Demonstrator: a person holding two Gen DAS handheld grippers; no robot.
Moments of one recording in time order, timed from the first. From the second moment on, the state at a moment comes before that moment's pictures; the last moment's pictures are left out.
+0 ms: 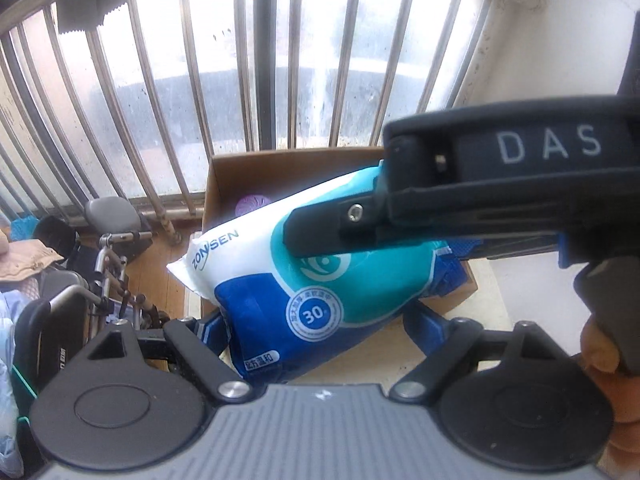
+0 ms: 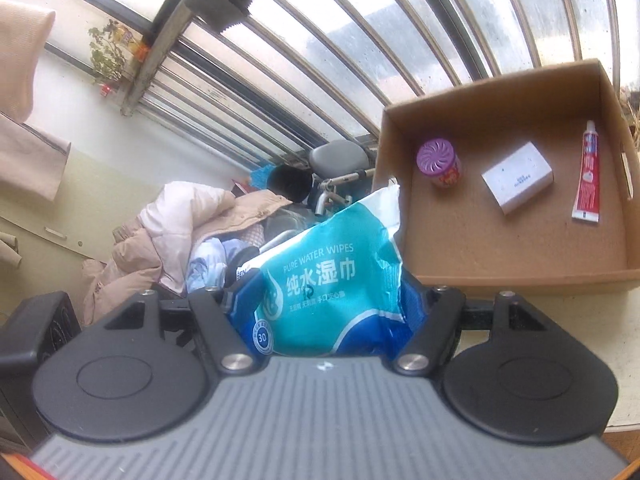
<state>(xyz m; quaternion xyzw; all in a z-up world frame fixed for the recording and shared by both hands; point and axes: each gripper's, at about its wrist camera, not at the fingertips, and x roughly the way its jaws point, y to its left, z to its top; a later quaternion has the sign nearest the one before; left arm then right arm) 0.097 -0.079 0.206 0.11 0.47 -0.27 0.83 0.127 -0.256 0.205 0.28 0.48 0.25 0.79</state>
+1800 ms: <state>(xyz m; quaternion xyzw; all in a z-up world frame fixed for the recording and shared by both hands) 0.063 -0.081 0.229 0.11 0.45 -0.31 0.83 0.075 -0.250 0.235 0.30 0.46 0.18 0.82</state>
